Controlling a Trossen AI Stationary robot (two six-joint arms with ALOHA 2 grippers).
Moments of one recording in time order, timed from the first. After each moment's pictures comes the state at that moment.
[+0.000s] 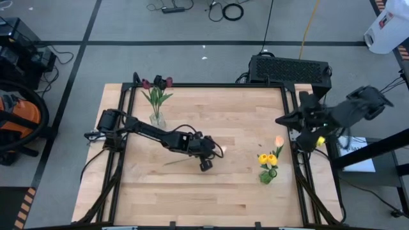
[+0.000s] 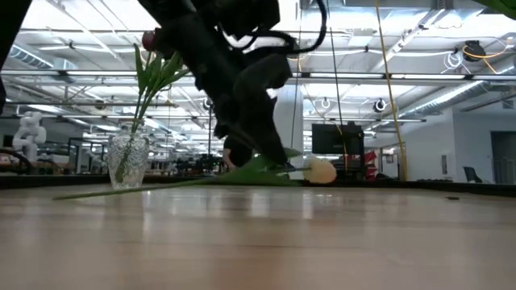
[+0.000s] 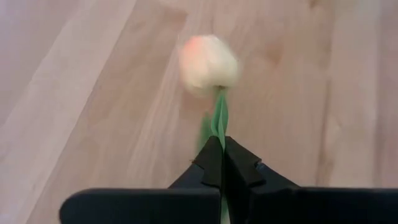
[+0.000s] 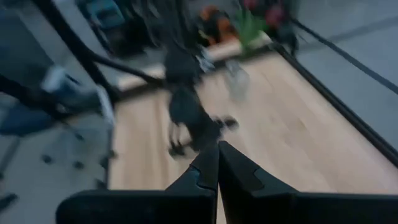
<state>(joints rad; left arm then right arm) -0.13 1.90 1.18 -0.17 -0.14 -0.40 0.55 1.00 1.65 -1.18 0.57 0.60</state>
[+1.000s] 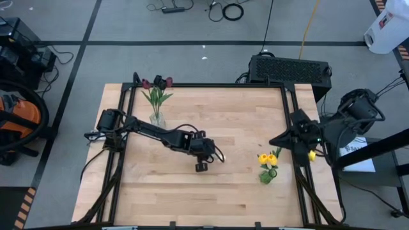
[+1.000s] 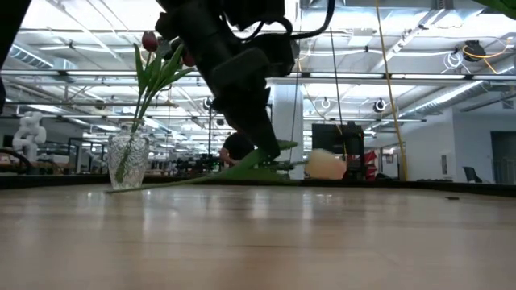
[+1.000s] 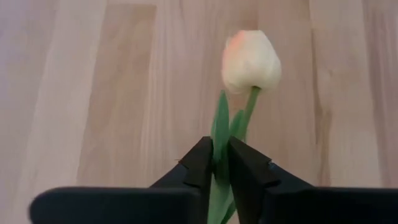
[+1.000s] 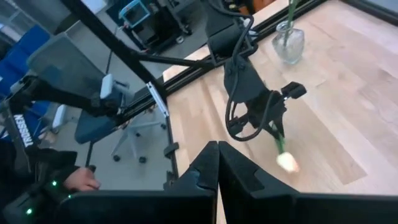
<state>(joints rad) -0.13 1.90 1.26 -0.34 -0.09 -0.15 0.68 1.11 1.65 -1.11 0.53 0.95</state>
